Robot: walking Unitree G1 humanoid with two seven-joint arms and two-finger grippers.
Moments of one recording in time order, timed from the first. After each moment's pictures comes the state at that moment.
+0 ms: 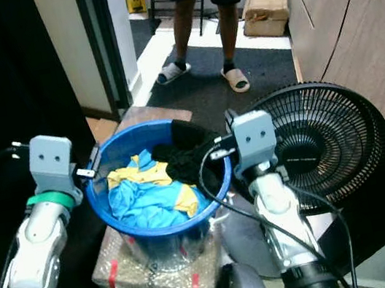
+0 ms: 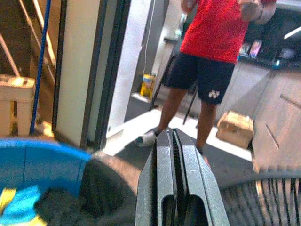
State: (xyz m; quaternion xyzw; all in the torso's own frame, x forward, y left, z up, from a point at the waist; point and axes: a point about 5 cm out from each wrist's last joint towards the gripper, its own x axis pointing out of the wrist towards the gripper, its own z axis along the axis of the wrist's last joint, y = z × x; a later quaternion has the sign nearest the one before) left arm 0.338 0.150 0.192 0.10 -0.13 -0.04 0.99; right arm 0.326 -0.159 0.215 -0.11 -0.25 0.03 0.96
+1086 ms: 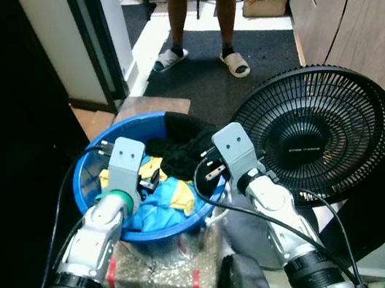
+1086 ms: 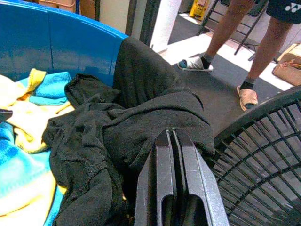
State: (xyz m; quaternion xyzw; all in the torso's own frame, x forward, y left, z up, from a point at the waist) left arm 0.356 0.072 0.153 0.10 0.07 -0.13 0.98; right arm 0.342 -0.158 0.164 -0.17 -0.06 0.13 0.97
